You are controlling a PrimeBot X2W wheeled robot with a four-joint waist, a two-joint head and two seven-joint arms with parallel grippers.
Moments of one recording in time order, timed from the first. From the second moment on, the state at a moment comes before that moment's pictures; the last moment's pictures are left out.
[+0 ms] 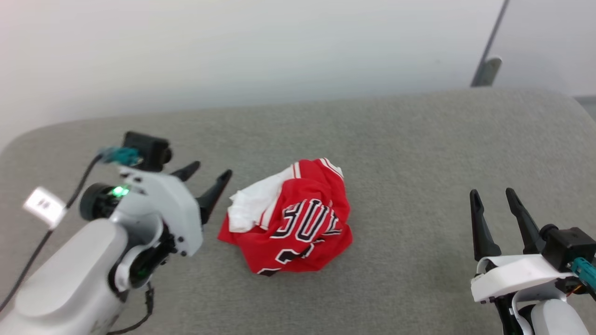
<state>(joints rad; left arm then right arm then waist) -0.64 0.64 -0.70 0.18 -0.96 0.07 0.28 -0.21 -0.09 0.00 0.28 0.22 0.13 -0.25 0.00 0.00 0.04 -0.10</state>
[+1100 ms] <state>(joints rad) -0.06 0.65 -0.22 0.05 -0.82 0.06 -0.26 -0.10 -0.16 -0.04 0.21 0.22 0.13 -0.26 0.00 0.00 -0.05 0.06</state>
